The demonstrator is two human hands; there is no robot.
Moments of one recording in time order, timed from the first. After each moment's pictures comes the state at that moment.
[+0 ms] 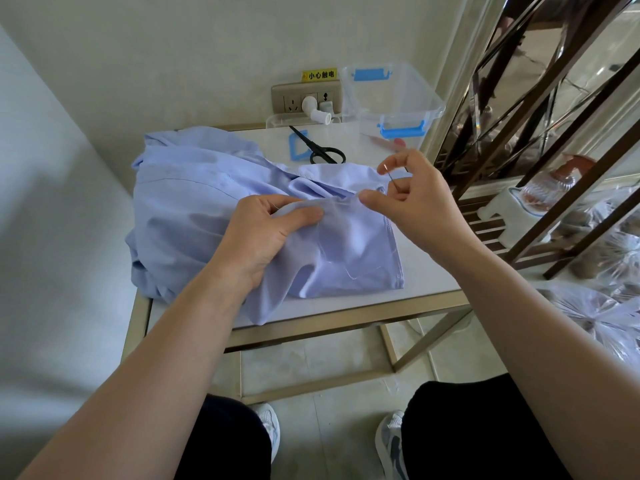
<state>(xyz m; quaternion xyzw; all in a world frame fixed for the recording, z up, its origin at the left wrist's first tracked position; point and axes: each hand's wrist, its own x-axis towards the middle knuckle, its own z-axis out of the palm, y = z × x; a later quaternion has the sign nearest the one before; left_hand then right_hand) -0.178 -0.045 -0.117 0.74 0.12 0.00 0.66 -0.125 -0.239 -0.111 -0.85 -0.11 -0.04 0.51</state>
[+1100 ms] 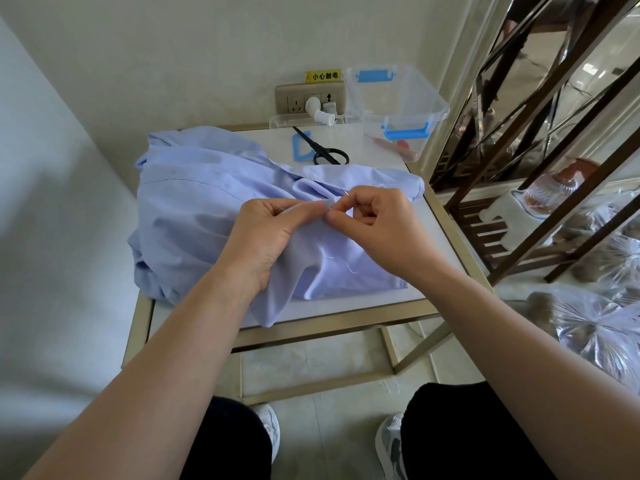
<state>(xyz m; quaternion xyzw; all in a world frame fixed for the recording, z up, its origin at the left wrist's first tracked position) -0.181 -0.051 -0.114 0.72 0.14 0.00 0.68 -0.143 -0.206 -0.122 -0.84 -0.19 0.00 0.51</state>
